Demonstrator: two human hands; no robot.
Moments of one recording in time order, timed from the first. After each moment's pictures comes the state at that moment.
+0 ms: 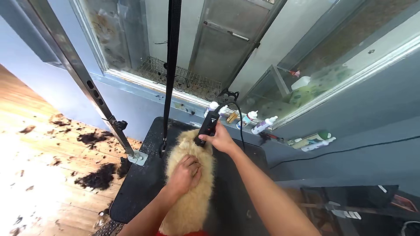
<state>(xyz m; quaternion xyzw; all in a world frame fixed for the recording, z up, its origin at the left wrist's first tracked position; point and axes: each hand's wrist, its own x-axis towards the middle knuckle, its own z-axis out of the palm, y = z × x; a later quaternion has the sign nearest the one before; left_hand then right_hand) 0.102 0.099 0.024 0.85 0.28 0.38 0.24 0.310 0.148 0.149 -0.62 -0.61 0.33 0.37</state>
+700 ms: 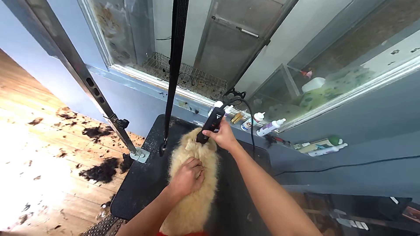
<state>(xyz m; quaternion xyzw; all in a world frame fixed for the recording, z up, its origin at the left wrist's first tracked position) 0.107 0.096 0.025 0.85 0.27 0.36 0.27 0.319 0.169 0.135 -0.59 -0.60 0.32 0.42</state>
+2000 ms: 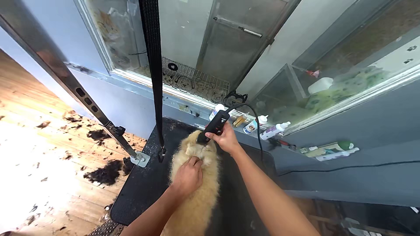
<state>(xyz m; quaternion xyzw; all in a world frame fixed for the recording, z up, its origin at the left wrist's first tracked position) 0.126 0.114 0.048 0.86 0.39 0.18 0.27 0.338 0.179 0.127 -0.57 -0.59 0.34 0.46</state>
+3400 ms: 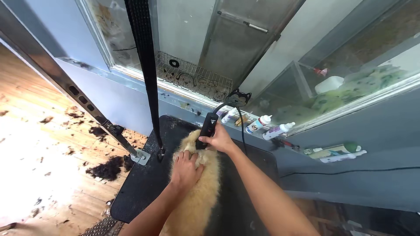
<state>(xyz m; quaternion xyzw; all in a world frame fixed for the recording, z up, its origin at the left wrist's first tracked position) 0.131 0.128 0.053 0.82 0.52 0.10 0.24 0.325 0.194 0.122 -0.63 -0.61 0.35 0.32</state>
